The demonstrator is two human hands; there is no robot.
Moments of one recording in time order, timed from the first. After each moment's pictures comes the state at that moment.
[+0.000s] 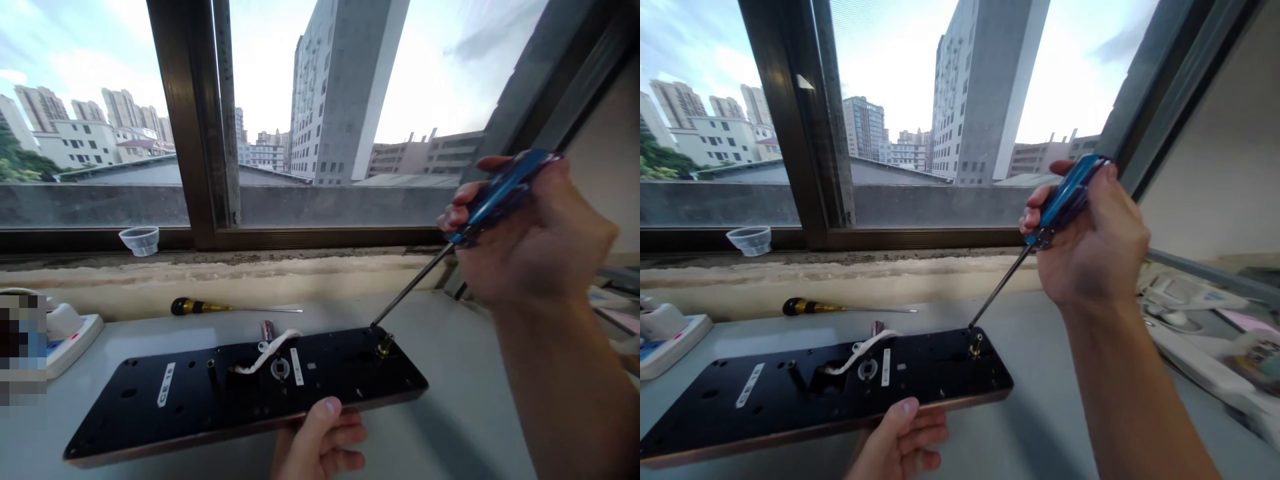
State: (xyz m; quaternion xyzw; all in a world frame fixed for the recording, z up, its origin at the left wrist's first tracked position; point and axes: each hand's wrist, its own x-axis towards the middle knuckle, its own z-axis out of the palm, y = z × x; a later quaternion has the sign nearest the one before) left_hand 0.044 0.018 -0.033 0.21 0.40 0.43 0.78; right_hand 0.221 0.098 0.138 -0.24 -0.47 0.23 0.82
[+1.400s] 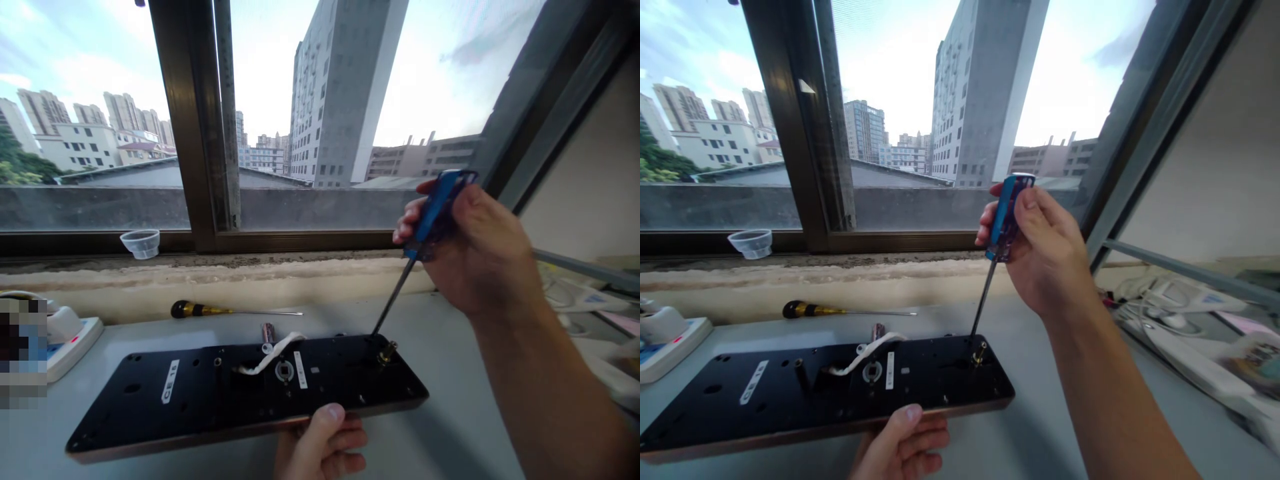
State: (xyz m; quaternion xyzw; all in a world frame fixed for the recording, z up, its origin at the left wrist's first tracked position) left_hand 0.046 0.018 -0.038 0.20 0.40 0.44 0.78; right_hand 0.209 0.098 0.127 -0.21 -0.59 0.29 0.72
